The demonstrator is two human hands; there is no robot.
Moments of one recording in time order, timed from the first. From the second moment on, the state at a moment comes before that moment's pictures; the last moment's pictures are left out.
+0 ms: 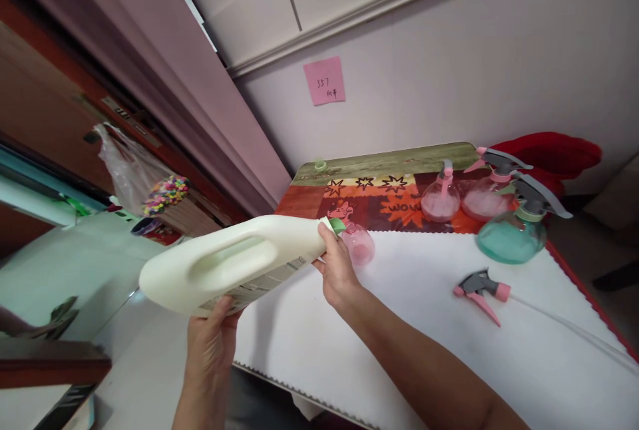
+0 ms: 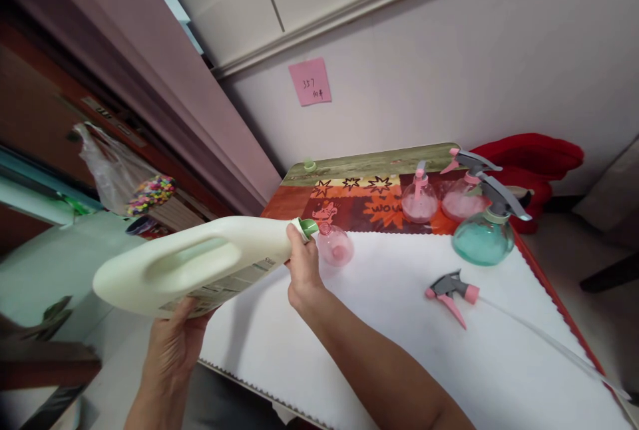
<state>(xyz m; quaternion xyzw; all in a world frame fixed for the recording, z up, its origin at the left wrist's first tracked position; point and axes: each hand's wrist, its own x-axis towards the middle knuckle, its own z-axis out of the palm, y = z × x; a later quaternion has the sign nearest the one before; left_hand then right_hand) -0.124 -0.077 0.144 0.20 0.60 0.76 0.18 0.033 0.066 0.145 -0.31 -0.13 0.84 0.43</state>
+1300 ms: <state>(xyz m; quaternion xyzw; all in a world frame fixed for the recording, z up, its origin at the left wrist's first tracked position) -0.120 -0.071 0.182 0.23 0.63 0.72 0.16 0.032 0.073 0.144 -0.29 -0.08 0.86 0.42</state>
